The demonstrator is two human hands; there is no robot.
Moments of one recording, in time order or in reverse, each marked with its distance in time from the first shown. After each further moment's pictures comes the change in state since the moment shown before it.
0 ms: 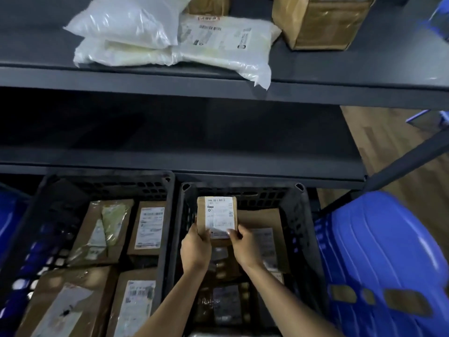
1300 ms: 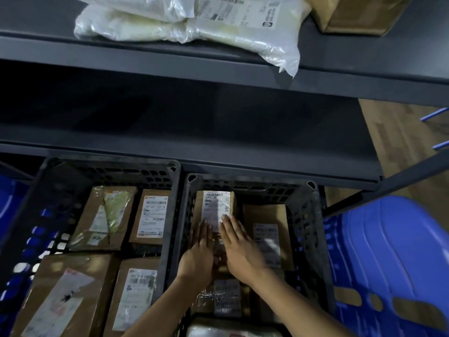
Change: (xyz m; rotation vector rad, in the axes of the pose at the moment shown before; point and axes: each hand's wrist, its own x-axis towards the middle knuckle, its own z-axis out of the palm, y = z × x) left_hand -0.010 -0.030 -0.003 1.007 -0.441 0.384; right_hand -0.001 0.023 0.010 -1.090 -0.215 -0.681
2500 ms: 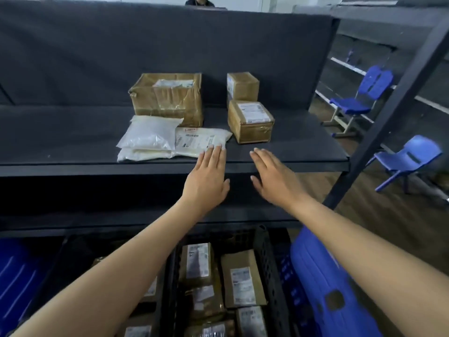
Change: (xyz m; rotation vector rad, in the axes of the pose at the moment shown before) left_hand -0.096 0.058 -0.312 0.126 0.939 0.319; right_hand -0.089 0.092 -0.342 -0.207 0.678 0.158
